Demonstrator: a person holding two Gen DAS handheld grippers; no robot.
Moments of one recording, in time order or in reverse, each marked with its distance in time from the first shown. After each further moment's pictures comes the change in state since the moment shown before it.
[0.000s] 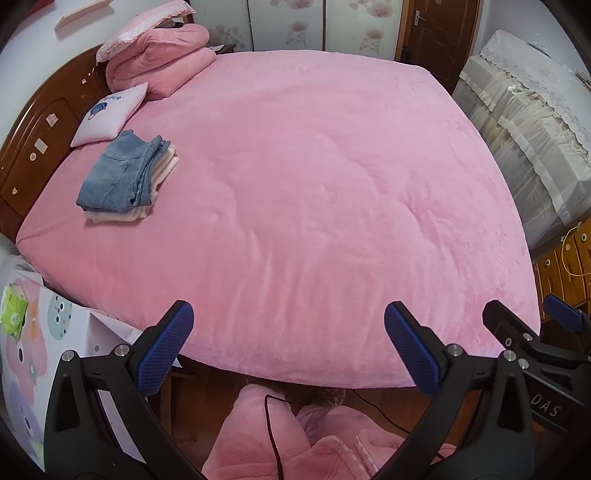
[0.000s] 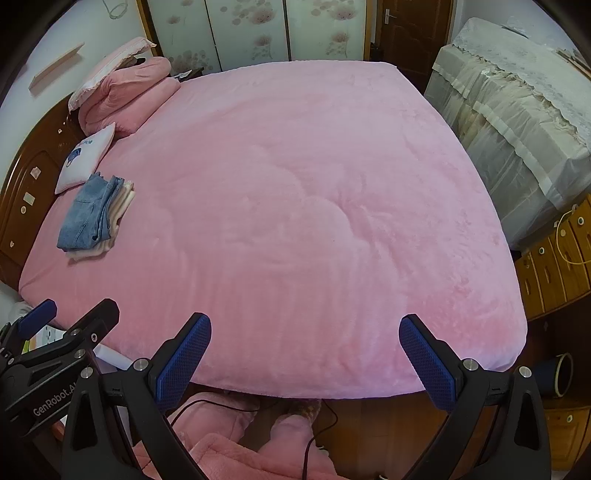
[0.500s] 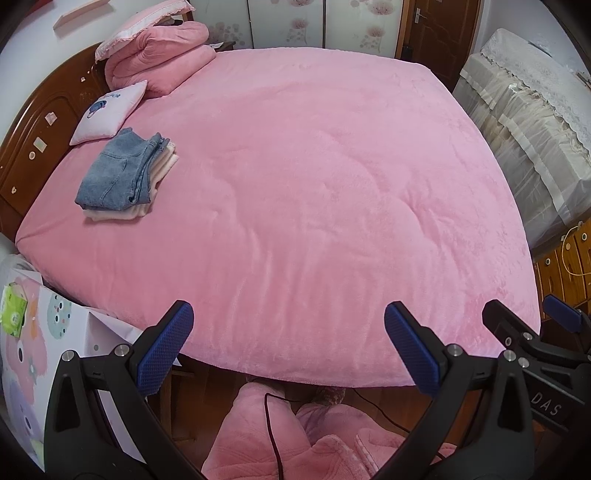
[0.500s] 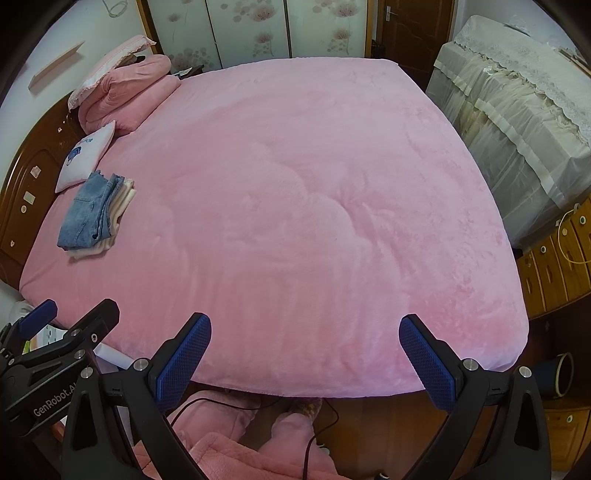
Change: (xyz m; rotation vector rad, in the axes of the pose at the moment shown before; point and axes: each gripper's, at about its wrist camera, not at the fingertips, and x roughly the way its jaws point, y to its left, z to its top) left arm 0.002 -0.001 0.001 -0.007 0.010 -0.001; right arm 0.008 -0.003 0.007 -0.007 0.011 0.009
